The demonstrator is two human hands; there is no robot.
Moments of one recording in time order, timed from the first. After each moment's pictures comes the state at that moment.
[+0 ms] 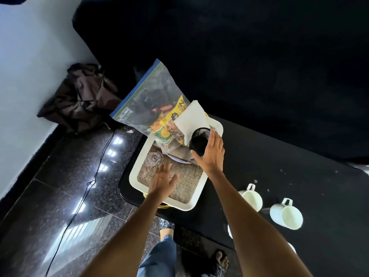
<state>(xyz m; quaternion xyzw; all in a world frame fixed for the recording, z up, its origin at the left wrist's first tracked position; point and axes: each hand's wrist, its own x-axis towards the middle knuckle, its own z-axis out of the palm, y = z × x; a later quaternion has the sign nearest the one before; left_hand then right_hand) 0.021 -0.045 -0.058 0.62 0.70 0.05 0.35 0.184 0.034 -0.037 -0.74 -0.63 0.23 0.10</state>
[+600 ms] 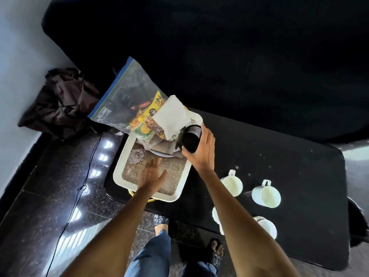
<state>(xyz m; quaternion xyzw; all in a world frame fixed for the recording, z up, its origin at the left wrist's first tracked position) 0.048 -0.046 -0.045 0.65 0.69 0.04 0.32 0.223 0.003 -0.007 -0.73 -0.60 0.24 0.24</state>
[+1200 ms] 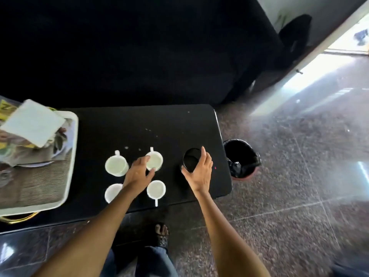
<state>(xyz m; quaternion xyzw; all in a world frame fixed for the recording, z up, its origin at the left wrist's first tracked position) 0.356 -0.160 -0.005 0.77 0.53 0.03 0.36 0.532 -0.250 0.002 -0.88 -0.35 0.18 0.24</state>
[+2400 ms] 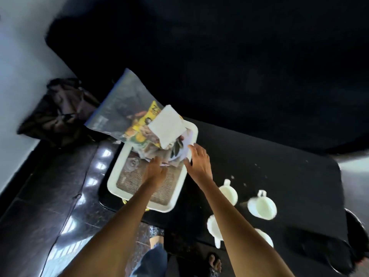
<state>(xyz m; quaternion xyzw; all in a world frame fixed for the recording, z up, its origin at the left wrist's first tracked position) 0.077 -0.012 -0.025 0.57 0.74 0.08 0.35 0.239 0.002 -0.021 -0.67 -0.68 0.28 0.11</state>
